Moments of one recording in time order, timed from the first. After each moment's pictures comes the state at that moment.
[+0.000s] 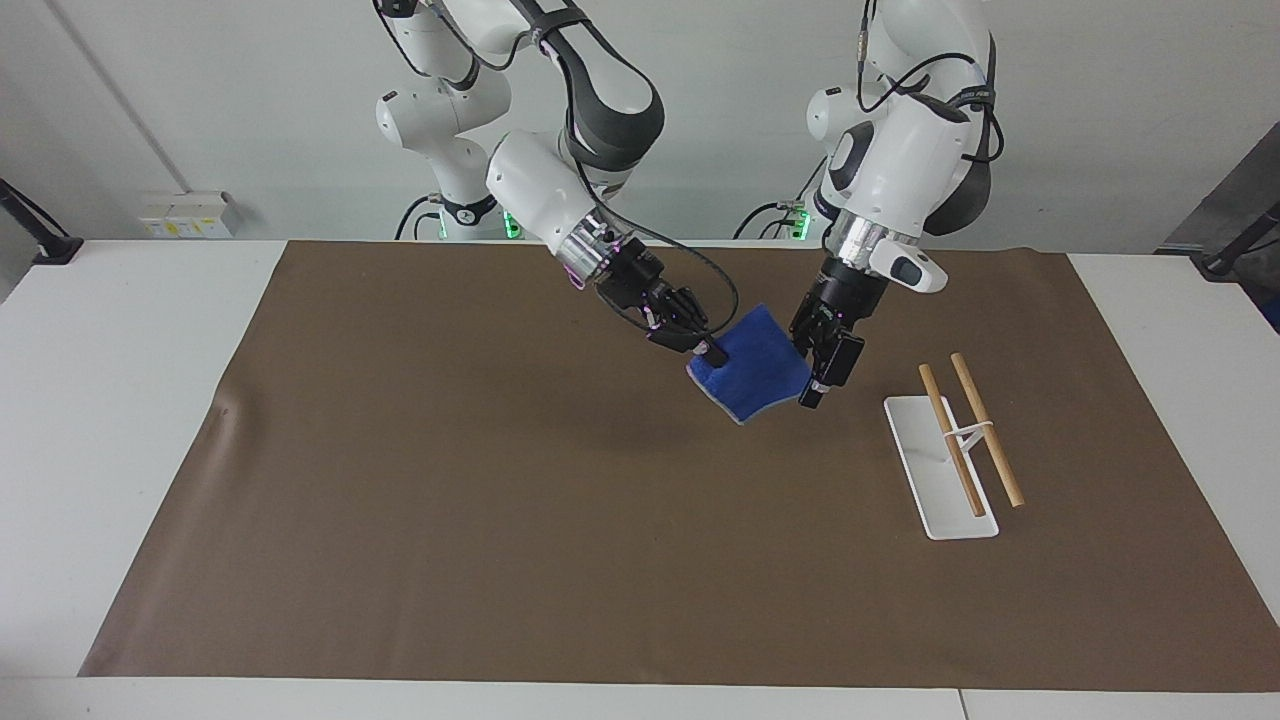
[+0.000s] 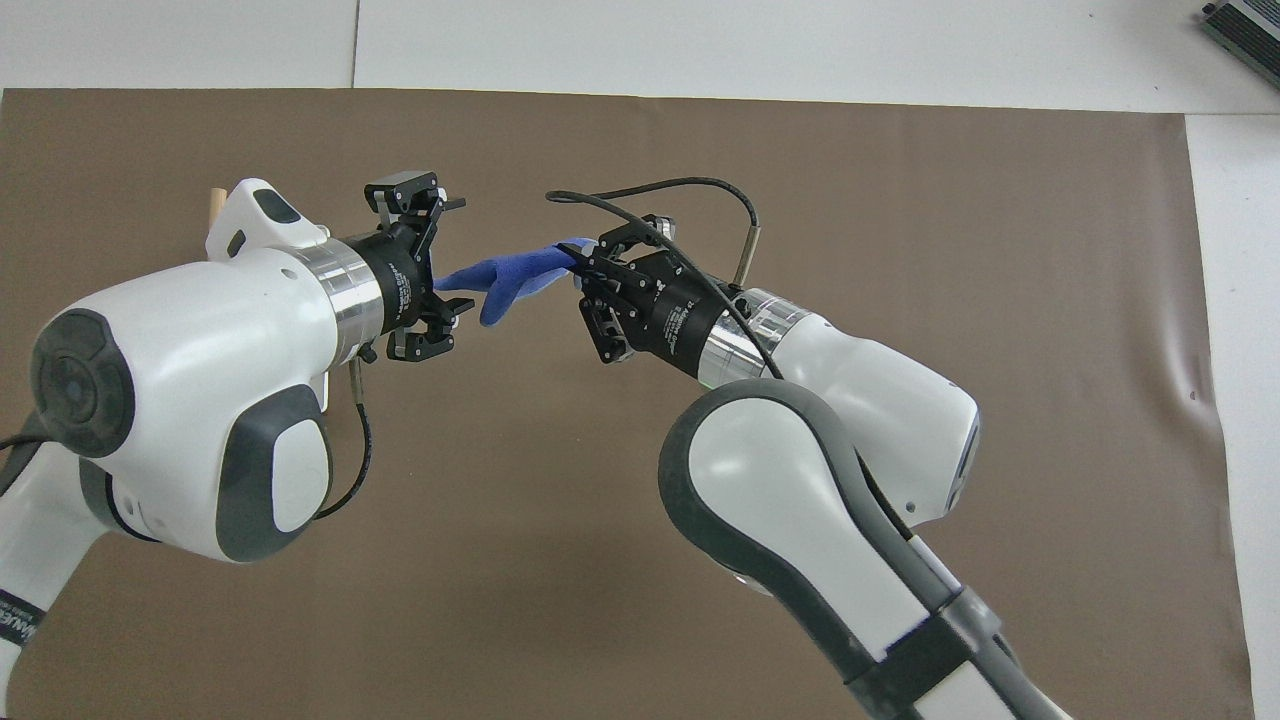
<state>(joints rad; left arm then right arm) 0.04 0.02 -0.47 -2.01 -0.26 2.62 -1.68 0.57 0.18 0.05 -1.85 1.47 2.85 0.97</state>
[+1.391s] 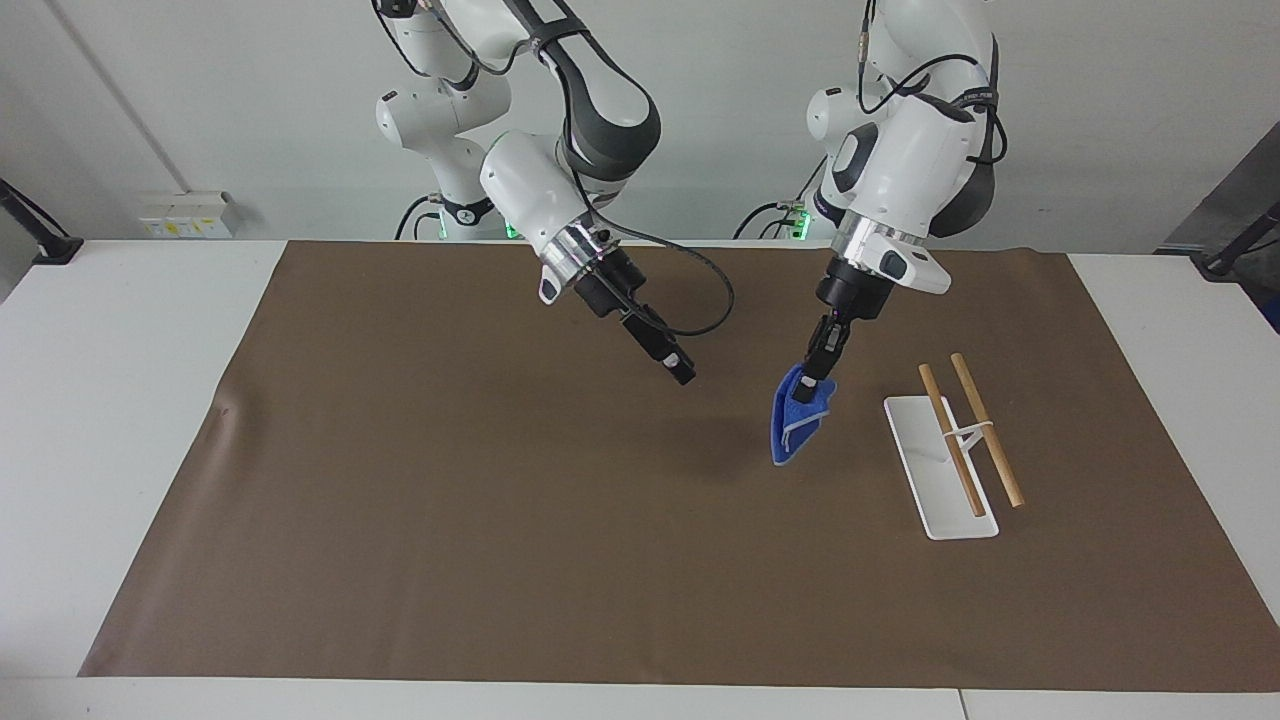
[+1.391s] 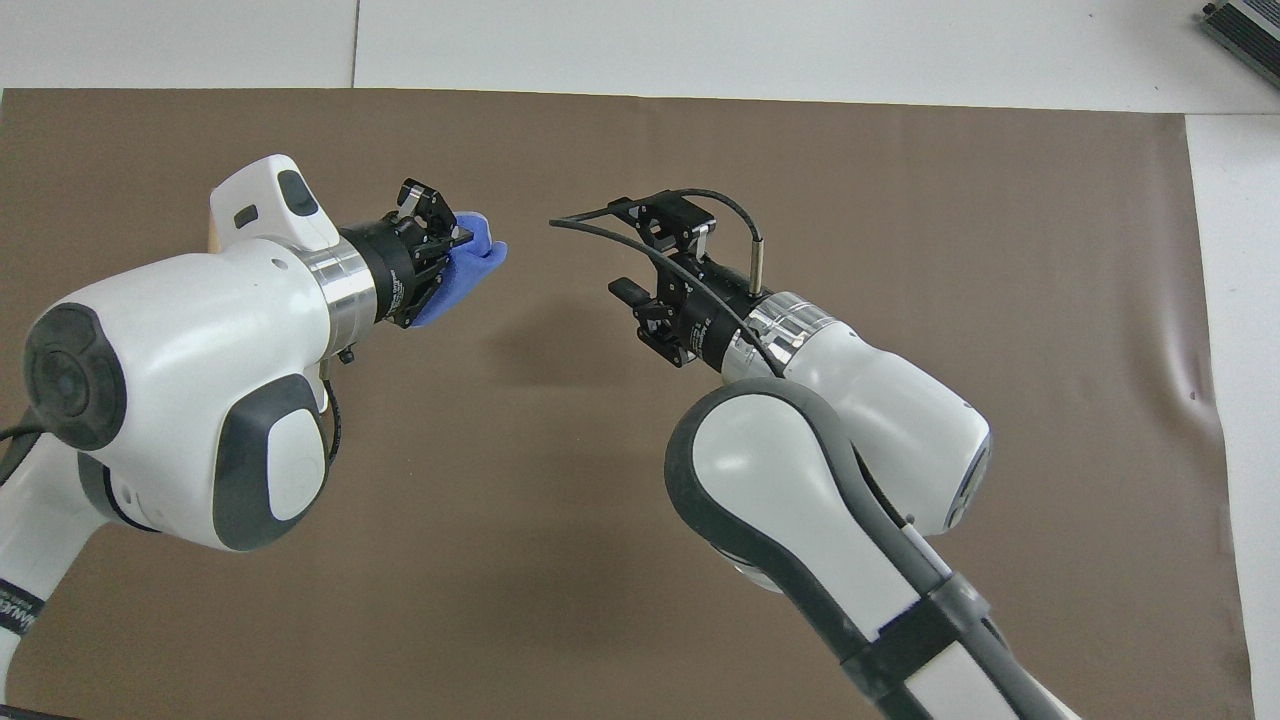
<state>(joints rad) 0.04 0.03 -0.46 -1.99 -0.26 2.63 -1.25 0.56 0.19 0.05 -1.90 1.47 2.98 0.36</state>
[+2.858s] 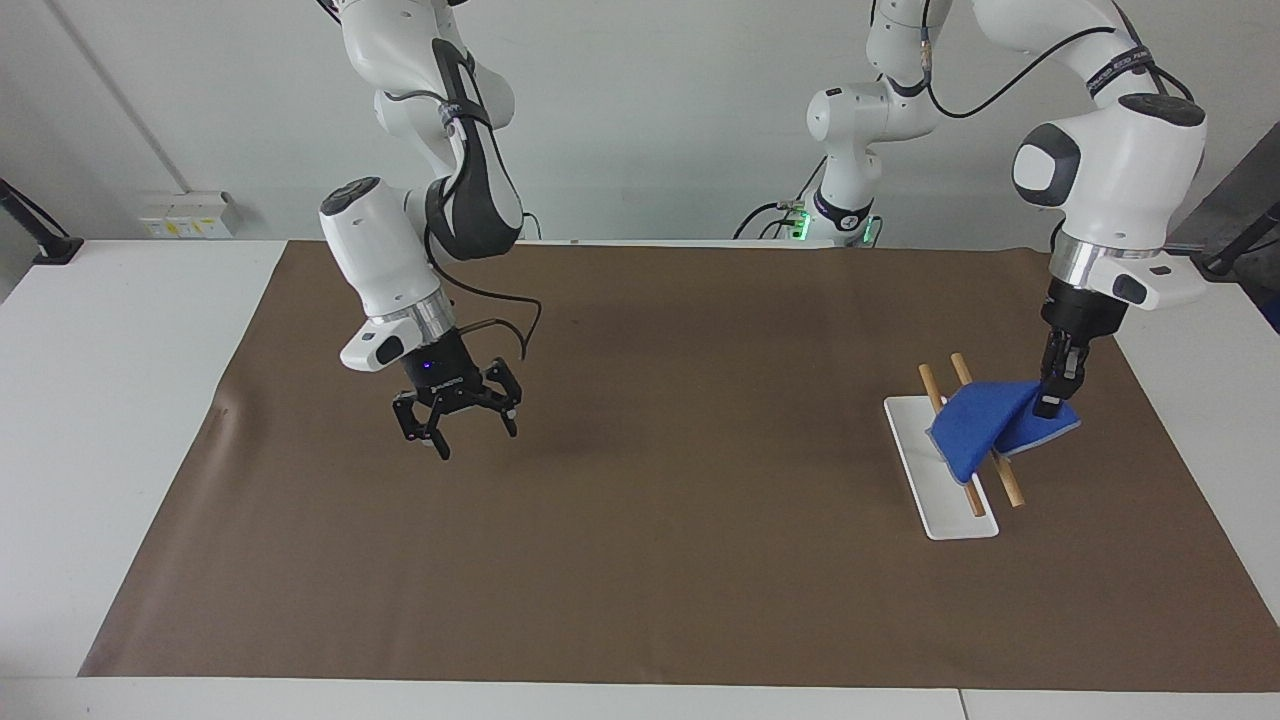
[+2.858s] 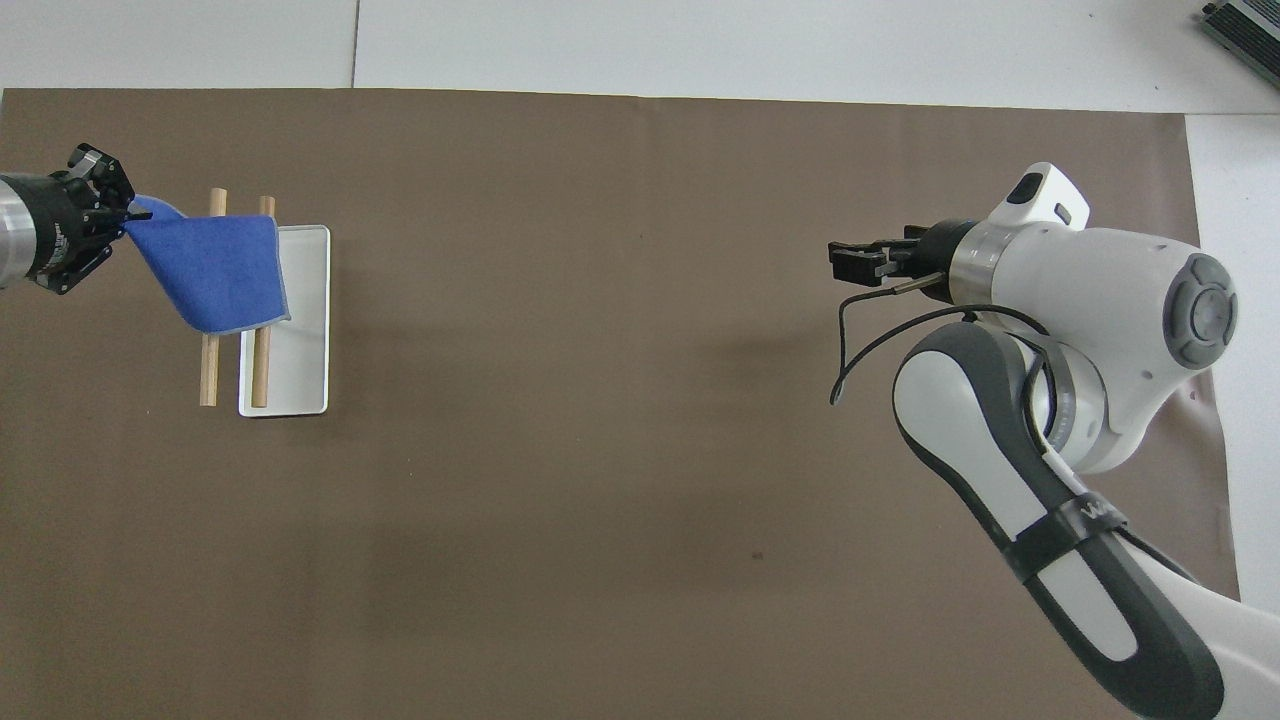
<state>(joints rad) 0.06 0.03 -0.06 -1.88 0.05 2.34 -1.01 0.12 0.18 0.03 -1.97 0.36 2.58 -0.36</state>
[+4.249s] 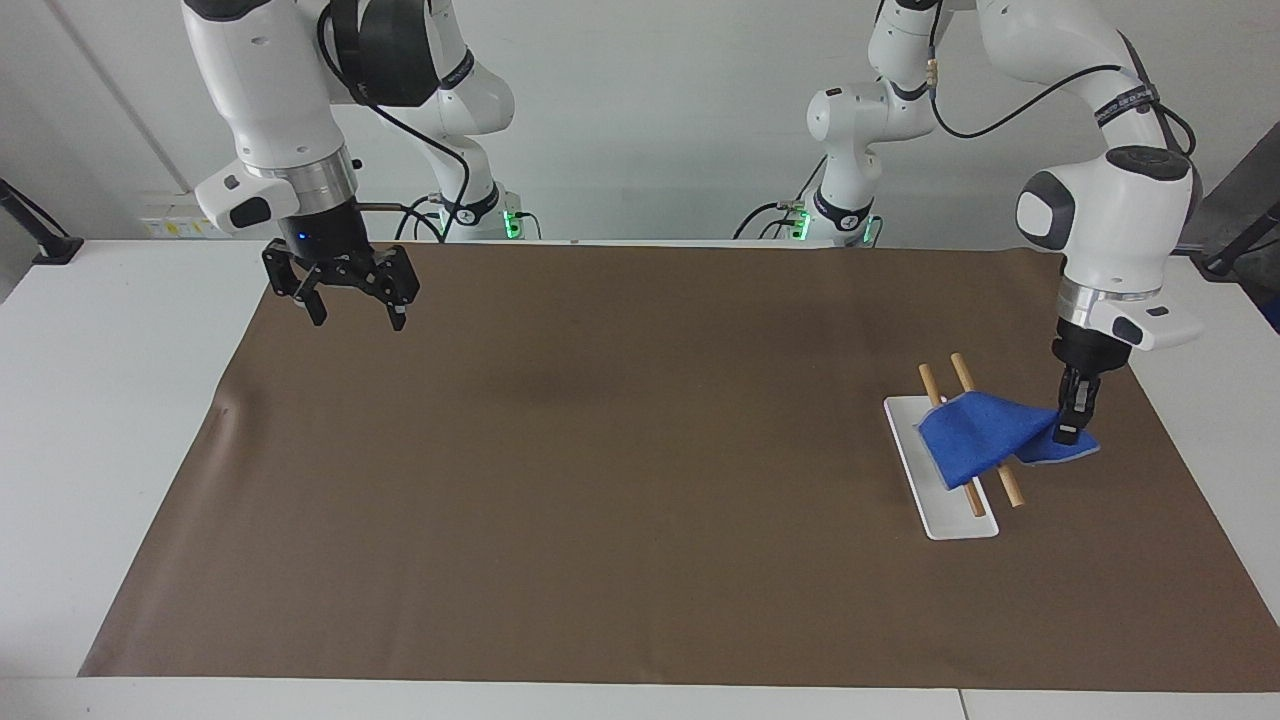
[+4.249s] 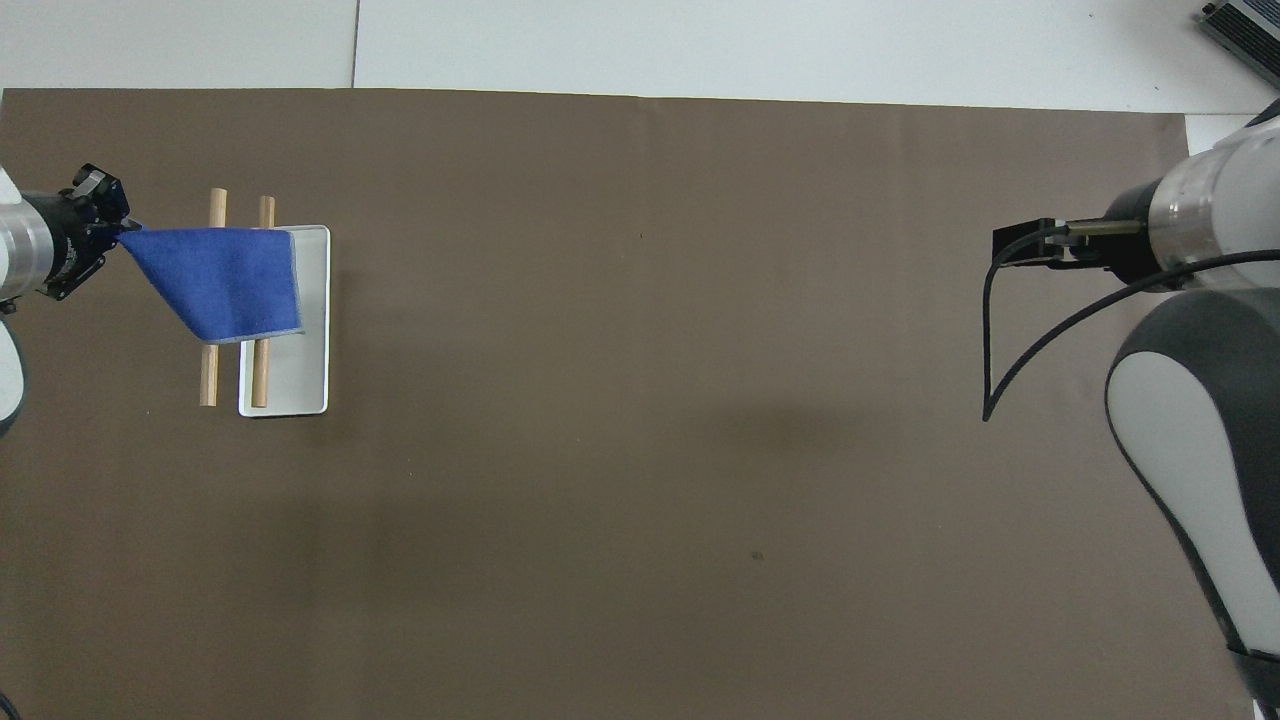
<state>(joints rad) 0.06 0.11 -0.02 -1.94 0.10 2.50 -0.99 0.05 0.04 0.02 -1.57 -0.04 1.76 0.17</state>
